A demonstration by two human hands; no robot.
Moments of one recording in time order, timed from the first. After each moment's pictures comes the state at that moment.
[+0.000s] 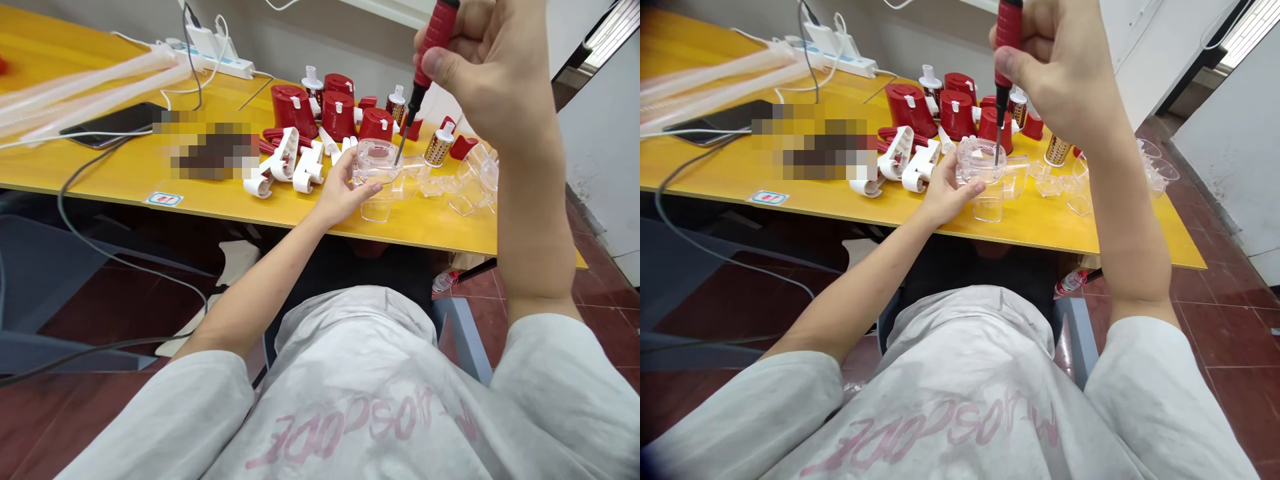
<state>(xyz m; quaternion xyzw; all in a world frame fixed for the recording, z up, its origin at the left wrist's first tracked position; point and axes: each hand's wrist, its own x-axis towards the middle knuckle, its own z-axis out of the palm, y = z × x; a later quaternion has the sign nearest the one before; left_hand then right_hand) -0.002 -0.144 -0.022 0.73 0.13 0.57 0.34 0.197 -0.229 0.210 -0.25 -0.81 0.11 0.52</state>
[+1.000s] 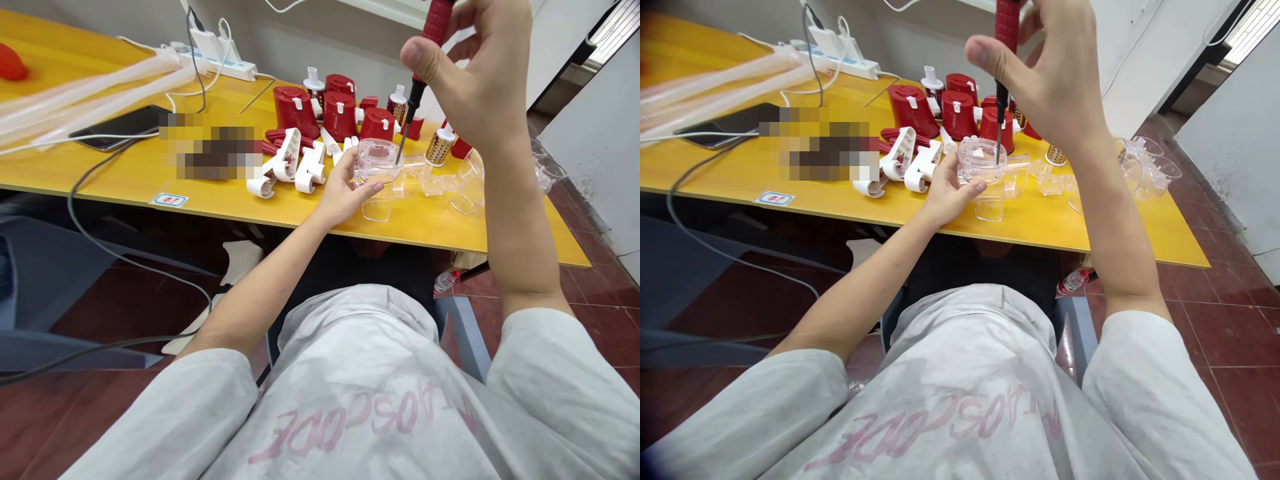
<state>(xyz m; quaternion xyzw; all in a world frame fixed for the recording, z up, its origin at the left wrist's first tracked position) -0.004 -0.137 -0.028 0.75 0.11 0.58 0.31 0.192 -0.229 0.210 -0.29 -0.81 -0.03 0.52</state>
